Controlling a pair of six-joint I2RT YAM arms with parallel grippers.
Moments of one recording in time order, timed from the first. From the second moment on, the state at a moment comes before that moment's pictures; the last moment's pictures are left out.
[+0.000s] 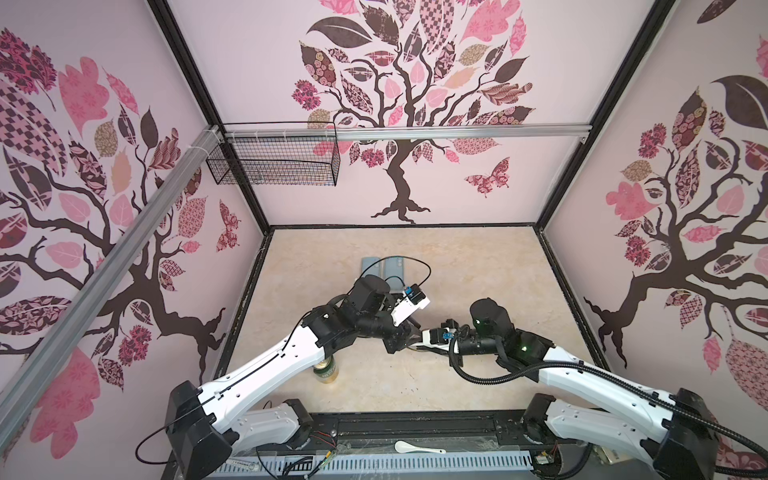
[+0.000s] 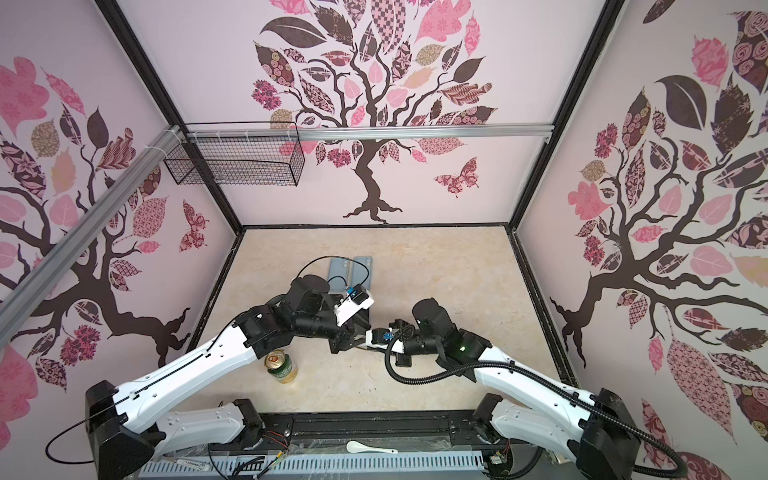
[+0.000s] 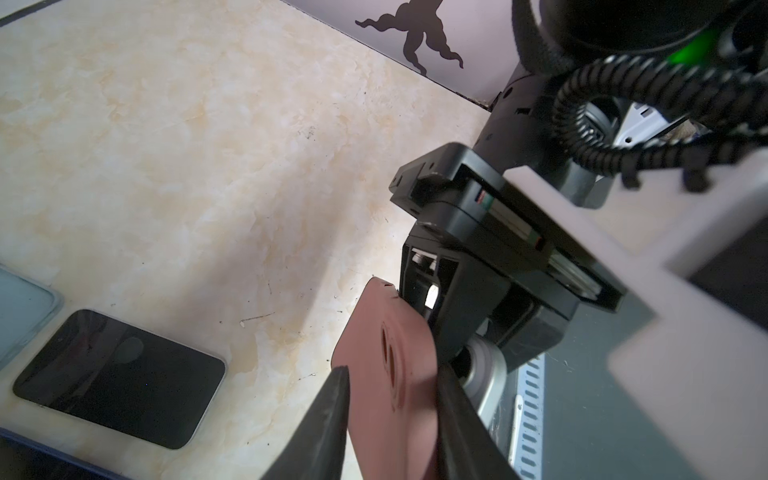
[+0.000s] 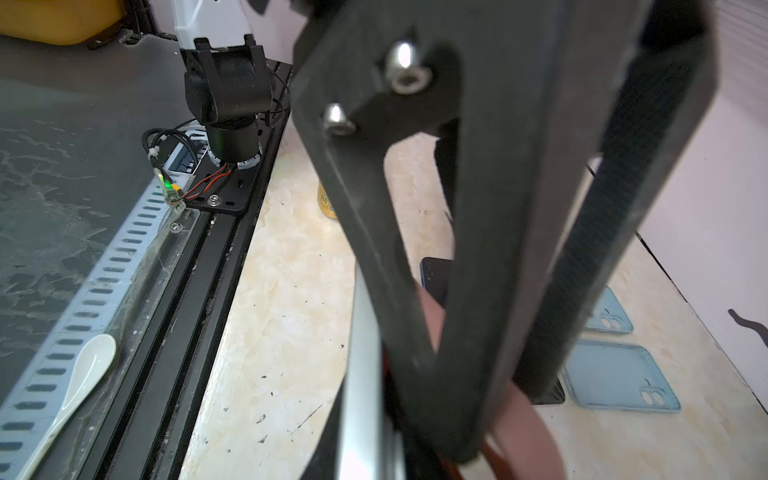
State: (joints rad) left arm -0.84 1.19 1.05 -0.55 0.46 0.07; right arm 0.82 0.99 0.64 -0.11 -0.56 -0.56
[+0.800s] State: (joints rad) left arm -0.72 1.11 1.05 -0.56 0.30 0.00; right arm 0.82 0.94 0.62 -0.06 -0.57 -0.61
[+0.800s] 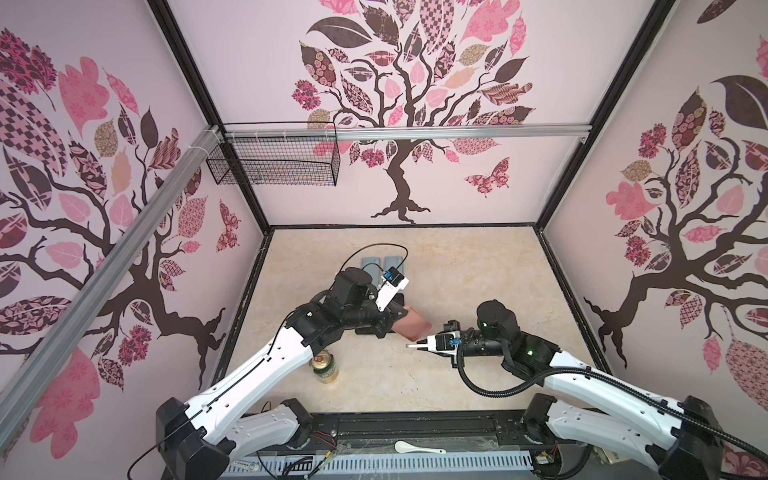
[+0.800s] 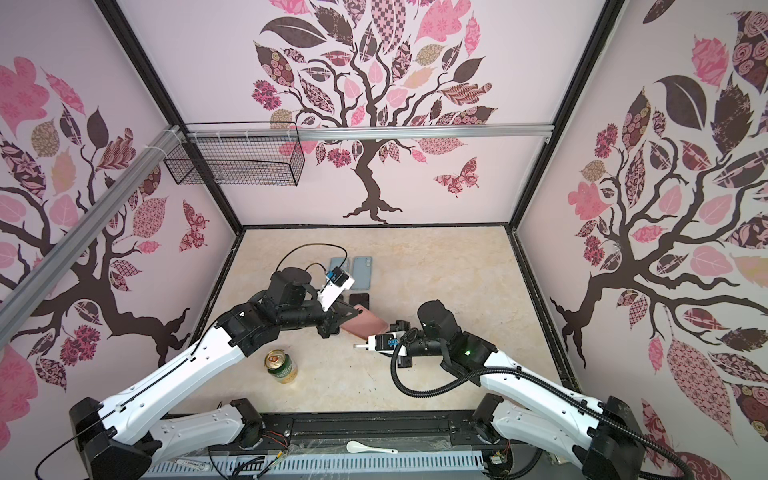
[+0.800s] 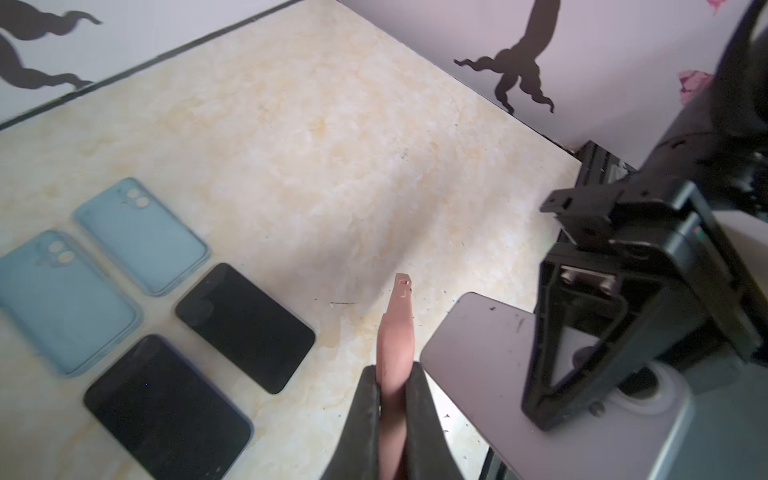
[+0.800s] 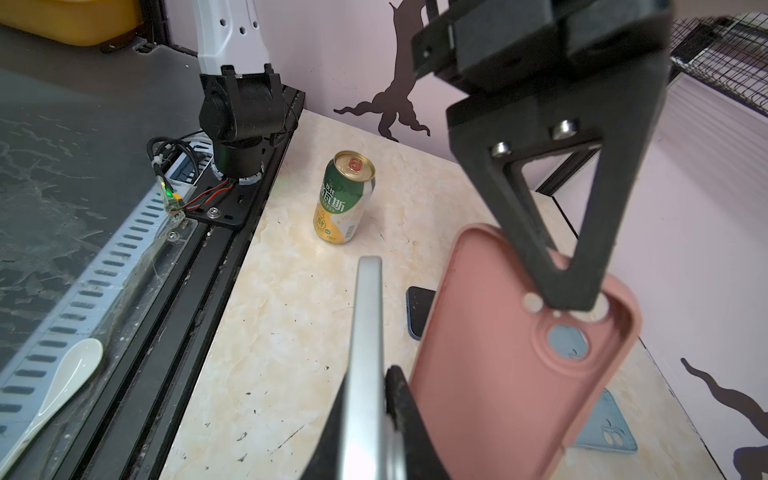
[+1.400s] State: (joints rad) left arm -0.67 0.94 1.03 -0.61 0.02 -0.05; right arm 0.82 1.17 0.76 -0.19 -0.30 -0.07
